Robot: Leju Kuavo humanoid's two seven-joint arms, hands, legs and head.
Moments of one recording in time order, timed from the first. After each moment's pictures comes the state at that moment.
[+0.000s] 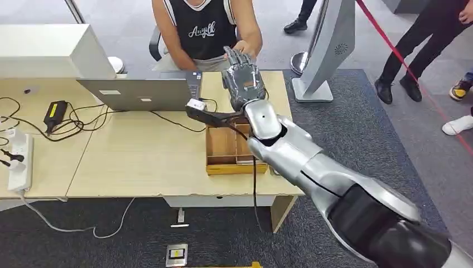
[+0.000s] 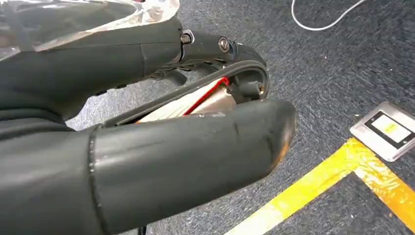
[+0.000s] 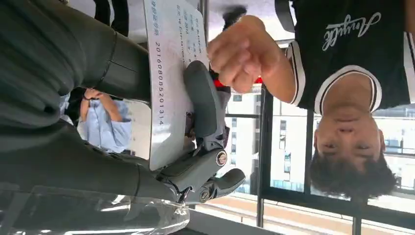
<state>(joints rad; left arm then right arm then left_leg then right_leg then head) -0.14 0.02 -1.27 -0.33 0.08 0.62 0.27 -1.09 0.05 1.03 -0.68 0.98 -0.36 0.50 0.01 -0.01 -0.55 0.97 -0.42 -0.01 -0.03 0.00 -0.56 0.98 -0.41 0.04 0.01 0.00</state>
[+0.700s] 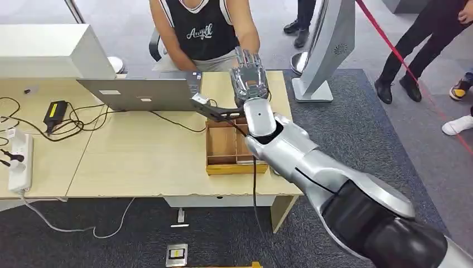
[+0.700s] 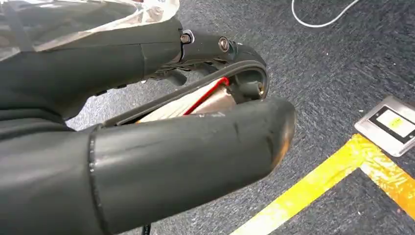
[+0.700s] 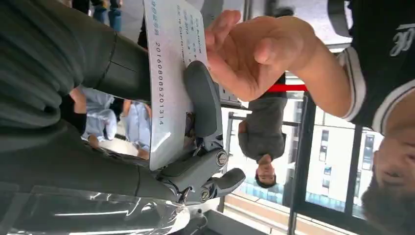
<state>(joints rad) -0.13 0.02 -1.27 -0.33 0.06 0.61 0.29 -1.12 0.07 1.06 -0.58 0.99 -0.32 0.64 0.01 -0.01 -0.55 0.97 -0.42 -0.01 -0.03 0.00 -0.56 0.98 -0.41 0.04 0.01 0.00</state>
